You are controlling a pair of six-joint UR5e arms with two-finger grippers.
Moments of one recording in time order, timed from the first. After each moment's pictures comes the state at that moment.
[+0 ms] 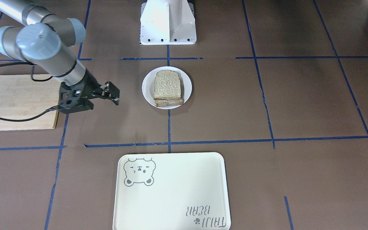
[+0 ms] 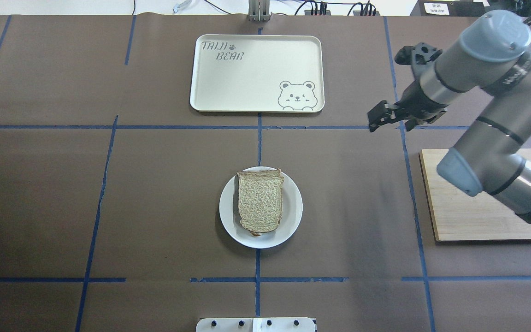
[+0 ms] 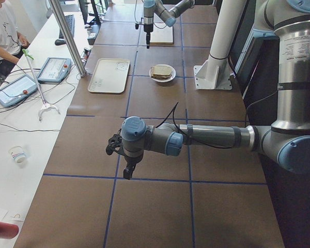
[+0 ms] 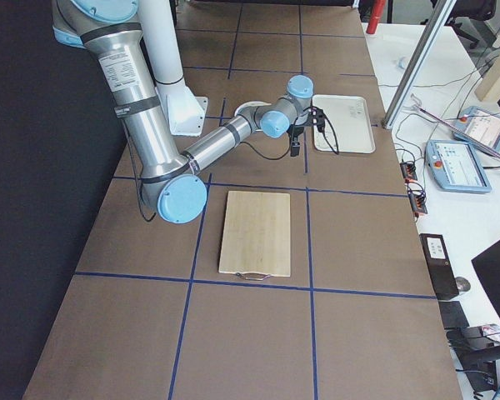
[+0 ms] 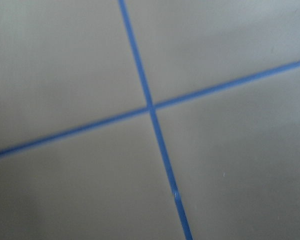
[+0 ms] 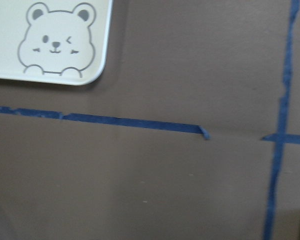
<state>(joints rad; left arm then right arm) -1.53 -1.55 -1.65 -1.83 -2.35 0.10 0.93 -1.25 1.76 -1.40 2.23 0.77</state>
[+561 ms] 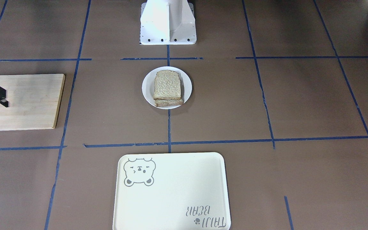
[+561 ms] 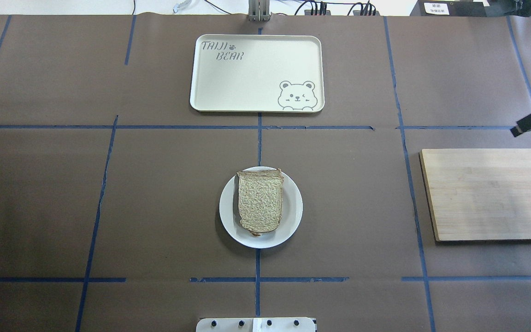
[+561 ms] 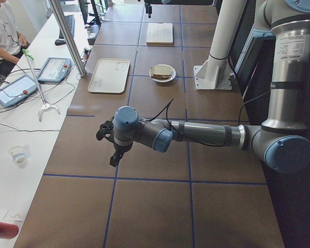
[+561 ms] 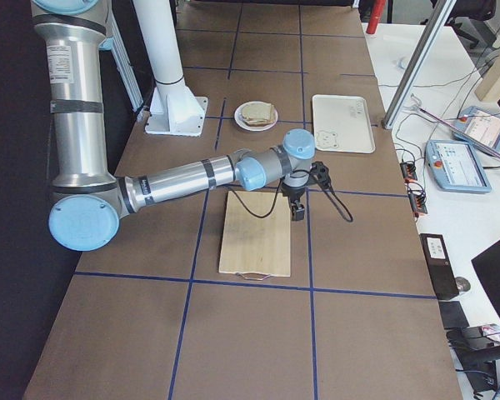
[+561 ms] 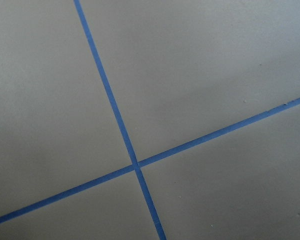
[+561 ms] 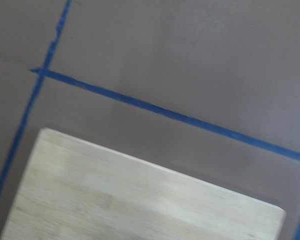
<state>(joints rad) -1.50 -1.56 -1.64 -1.91 -2.36 0.06 1.29 -1.60 1.80 -1.43 2.31 0.10</state>
